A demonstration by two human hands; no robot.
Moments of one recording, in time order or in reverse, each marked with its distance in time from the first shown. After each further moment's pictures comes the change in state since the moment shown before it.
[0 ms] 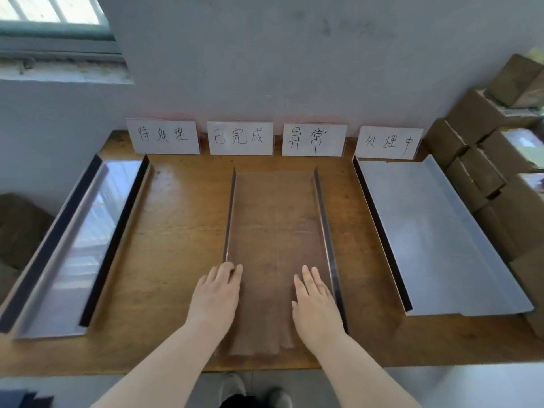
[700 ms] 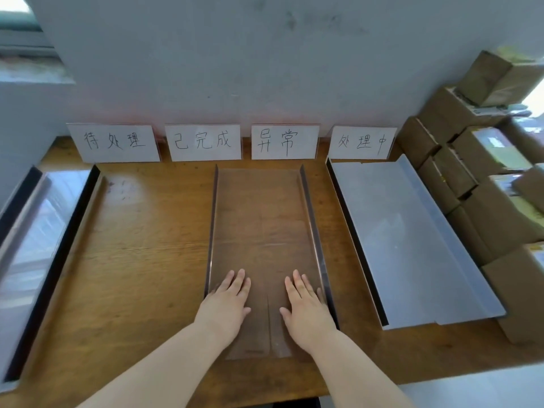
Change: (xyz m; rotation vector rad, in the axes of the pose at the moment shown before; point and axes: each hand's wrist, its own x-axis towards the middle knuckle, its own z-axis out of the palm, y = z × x) left_hand 0.067 0.056 0.020 0.053 -0.341 0.152; right_hand 0.037 0.054 -0.003 0.116 -0.127 0.063
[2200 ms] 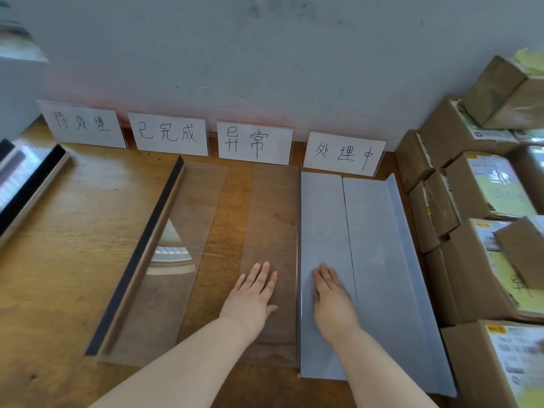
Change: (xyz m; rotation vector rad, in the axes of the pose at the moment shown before) left_hand 0.098 0.186 -0.028 -0.108 0.011 -0.041; right_hand 0.063 0.206 -0.075 -0.001 0.043 -0.045
